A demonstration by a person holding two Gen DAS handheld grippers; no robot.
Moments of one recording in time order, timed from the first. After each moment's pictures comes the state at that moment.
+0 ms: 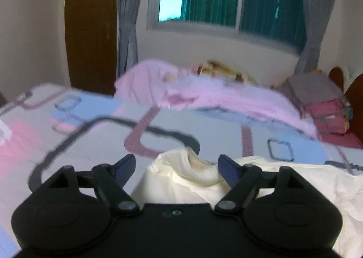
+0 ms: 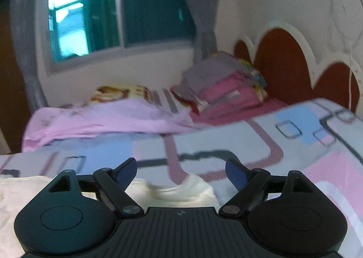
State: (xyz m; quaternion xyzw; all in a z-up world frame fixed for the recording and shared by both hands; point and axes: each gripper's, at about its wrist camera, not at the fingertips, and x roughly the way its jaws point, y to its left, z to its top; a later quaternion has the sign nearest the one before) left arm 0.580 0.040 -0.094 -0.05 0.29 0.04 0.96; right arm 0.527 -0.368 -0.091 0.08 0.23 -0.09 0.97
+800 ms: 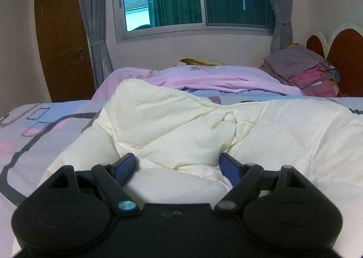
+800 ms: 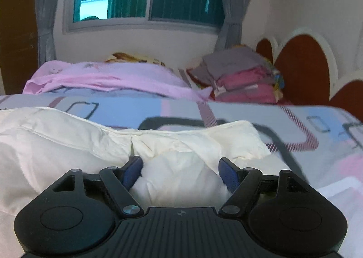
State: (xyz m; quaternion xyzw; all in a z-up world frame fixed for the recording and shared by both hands) left arm 0.578 -0.034 -0.176 0.04 0.27 0.00 0.96; right arm 0.583 -0.304 -0.197 0.00 0.30 -0.08 0.95
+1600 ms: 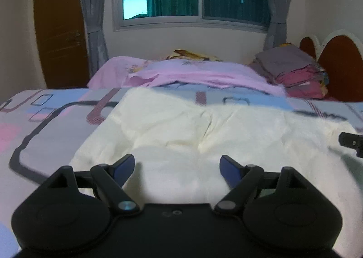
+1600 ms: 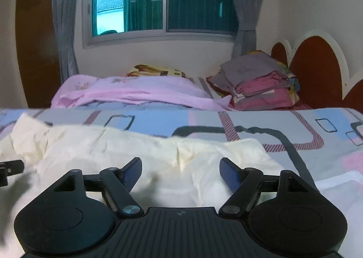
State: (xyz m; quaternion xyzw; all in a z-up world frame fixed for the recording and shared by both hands) left arm 0.522 -0.028 -0.139 0.02 0.30 -0.01 0.95; right arm 0.520 -0.285 -0.152 0.01 0.28 -0.03 0.96
